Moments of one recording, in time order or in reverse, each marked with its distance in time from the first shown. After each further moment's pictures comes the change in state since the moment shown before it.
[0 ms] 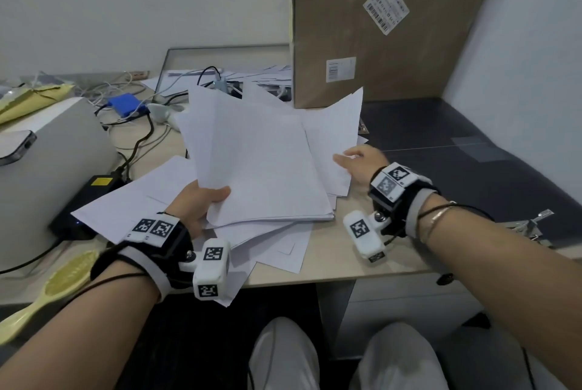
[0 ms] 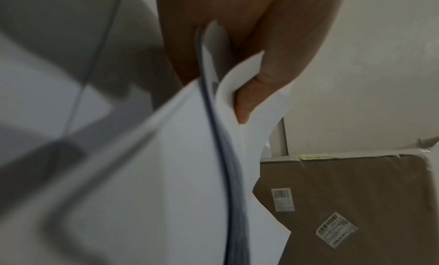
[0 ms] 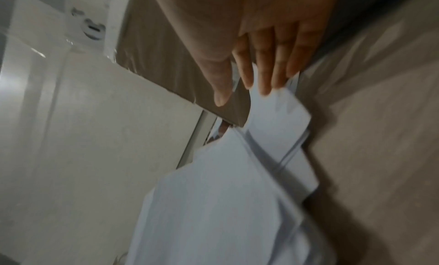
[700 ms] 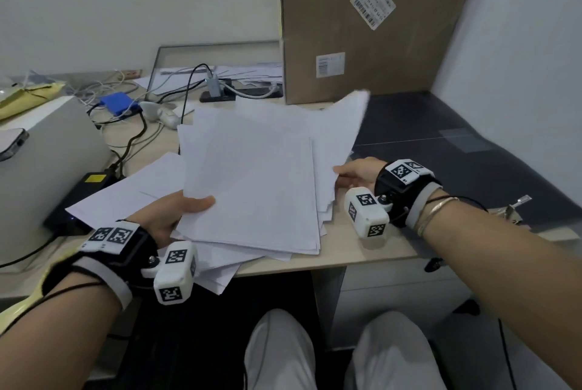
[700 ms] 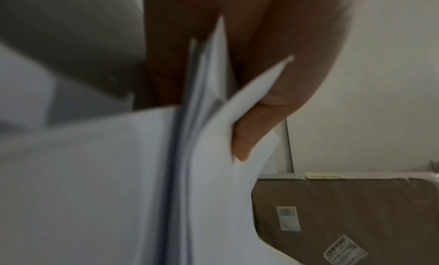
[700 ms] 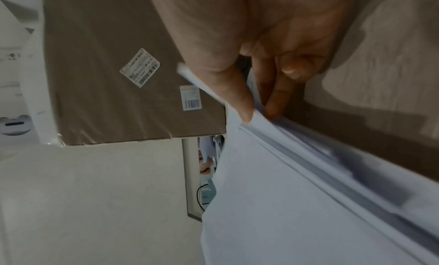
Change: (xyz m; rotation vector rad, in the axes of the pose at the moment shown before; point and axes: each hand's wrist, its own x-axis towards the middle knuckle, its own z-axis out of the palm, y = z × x) left_hand -0.026 -0.004 -0.027 -0.059 -0.329 -0.130; right_hand -0.012 0.017 -0.016 0.373 -0.319 0.372
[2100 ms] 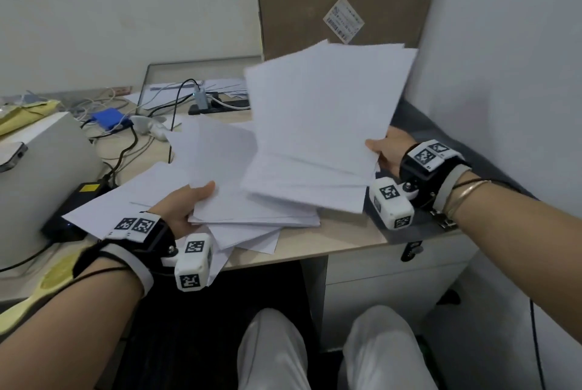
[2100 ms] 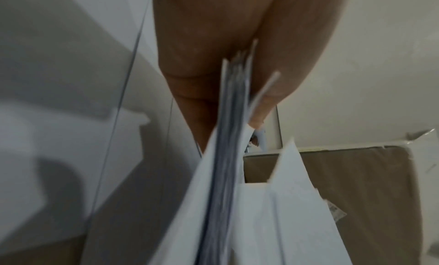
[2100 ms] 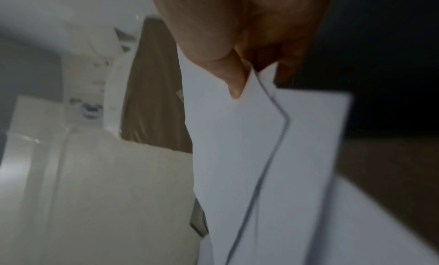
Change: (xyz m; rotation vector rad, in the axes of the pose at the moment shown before) left_hand 0.001 0.006 0.049 -0.055 0.173 0.105; right_hand -0.021 -0.007 -0.077 0.029 0.332 -0.476
